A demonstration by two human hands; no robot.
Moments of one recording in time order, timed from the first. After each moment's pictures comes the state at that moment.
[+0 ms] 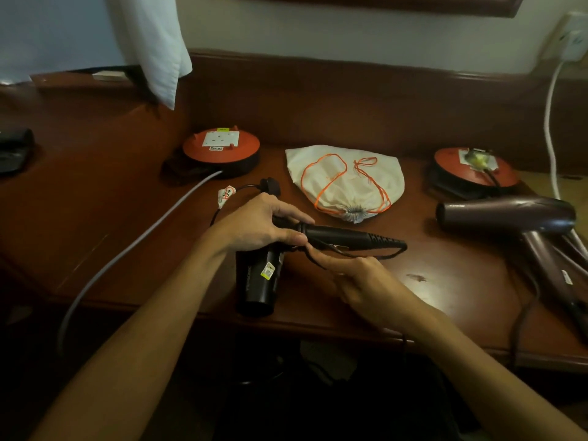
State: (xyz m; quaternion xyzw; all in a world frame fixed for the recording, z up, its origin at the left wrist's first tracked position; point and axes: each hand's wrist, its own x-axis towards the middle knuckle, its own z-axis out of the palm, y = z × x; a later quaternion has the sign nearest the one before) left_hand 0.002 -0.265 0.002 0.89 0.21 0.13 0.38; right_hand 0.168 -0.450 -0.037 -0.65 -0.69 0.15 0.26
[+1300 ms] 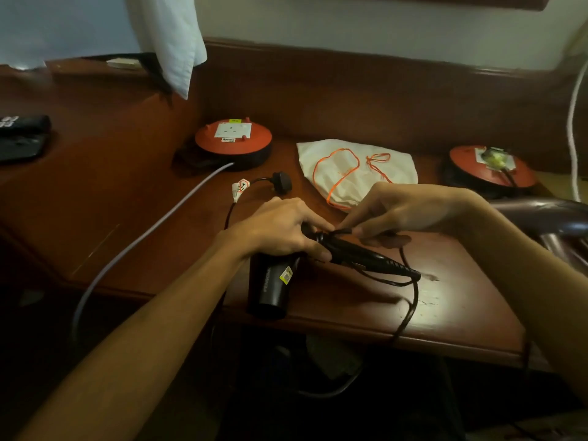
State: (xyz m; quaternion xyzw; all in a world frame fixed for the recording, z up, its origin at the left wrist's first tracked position) left_hand 0.014 -0.278 0.005 0.95 0.22 0.03 0.22; right_hand 0.224 -0.390 0.059 -0.57 -0.66 0.48 0.12
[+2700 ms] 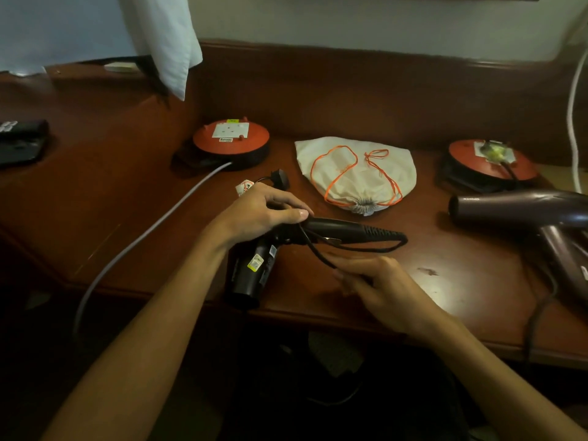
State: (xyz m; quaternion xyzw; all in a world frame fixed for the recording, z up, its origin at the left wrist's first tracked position) left_hand -0.009 -0.258 -0.009 0.85 0.22 0.20 0.44; right_hand 0.165 -0.464 -0.045 -0.62 -0.68 0.17 0.35
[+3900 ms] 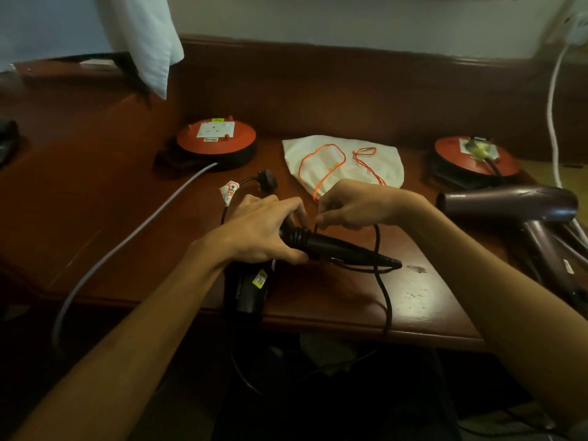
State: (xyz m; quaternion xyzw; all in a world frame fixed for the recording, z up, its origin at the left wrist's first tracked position) left_hand 0.006 -0.274 -0.010 0.95 0.24 0.06 0.18; right_hand 0.210 -0.360 0.029 -0.66 -0.67 0.31 0.11
